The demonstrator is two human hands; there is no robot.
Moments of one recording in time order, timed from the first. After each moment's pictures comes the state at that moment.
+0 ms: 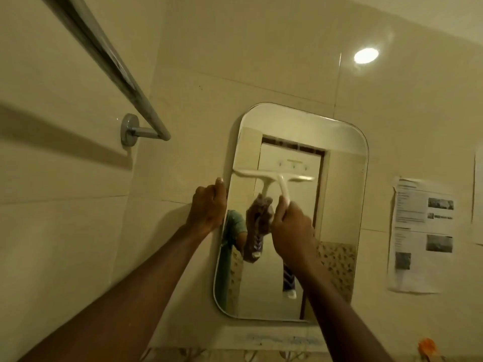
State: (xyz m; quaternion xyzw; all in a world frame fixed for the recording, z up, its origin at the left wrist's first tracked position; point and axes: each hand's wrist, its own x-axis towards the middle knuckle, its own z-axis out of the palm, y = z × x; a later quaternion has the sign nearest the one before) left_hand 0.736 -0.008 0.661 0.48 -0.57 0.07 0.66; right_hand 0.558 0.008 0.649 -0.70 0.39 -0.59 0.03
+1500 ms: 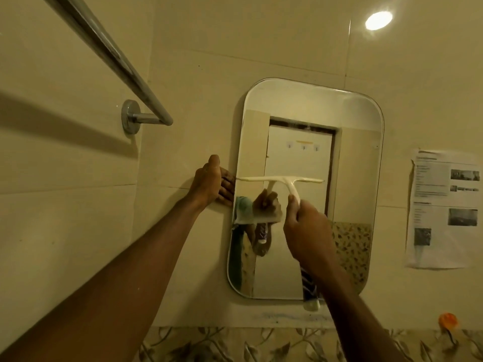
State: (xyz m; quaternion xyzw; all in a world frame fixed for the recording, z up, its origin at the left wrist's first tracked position) left_hand 0.753 -0.002 0.681 0.47 -0.56 -0.21 0.65; right_hand 0.553 0.031 0.618 -0.70 0.42 -0.58 0.04
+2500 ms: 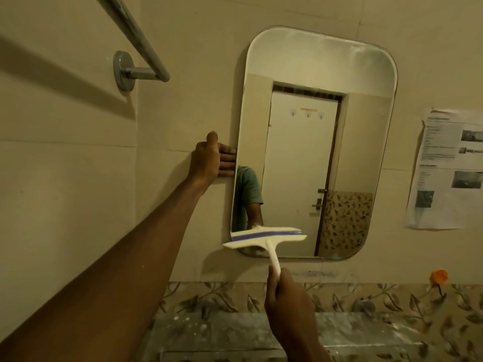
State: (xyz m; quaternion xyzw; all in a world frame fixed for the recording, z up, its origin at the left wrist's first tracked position) left_hand 0.751 0.000 0.645 0.43 -0.52 -0.22 0.70; right_hand 0.564 0.057 0.444 -0.72 0.54 -0.42 0.09
